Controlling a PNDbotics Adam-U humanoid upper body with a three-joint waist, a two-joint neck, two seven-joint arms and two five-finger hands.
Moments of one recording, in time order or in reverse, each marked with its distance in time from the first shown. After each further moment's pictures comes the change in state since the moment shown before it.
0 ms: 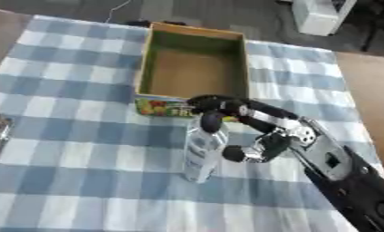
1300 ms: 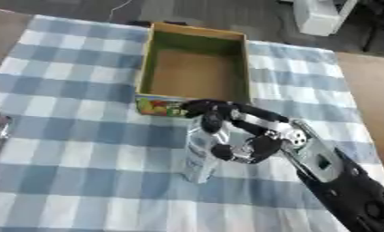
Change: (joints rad) left arm -0.008 0.000 0.000 0.000 0.005 -0.001 -0.001; right arm -0.009 0.036 0.012 0.046 0.017 0.004 0.004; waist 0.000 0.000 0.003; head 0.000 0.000
